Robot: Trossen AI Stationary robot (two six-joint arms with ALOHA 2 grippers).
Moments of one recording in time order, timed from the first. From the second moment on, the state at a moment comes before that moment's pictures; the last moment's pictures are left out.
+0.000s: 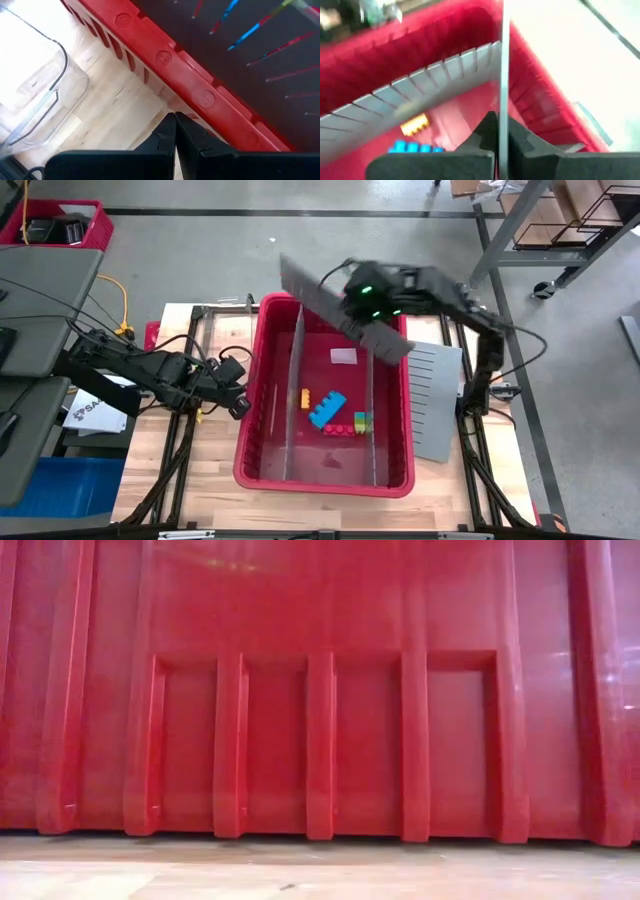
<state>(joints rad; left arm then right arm) -0.30 1.05 1.03 -1.15 -0.41 -0.96 -0.23 1.86 2.33 -1.39 0.21 0.20</state>
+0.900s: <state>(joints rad) -0.30 1.05 1.03 -1.15 -0.41 -0.87 0.12 1.41 1.93 -1.57 0.72 1.35</state>
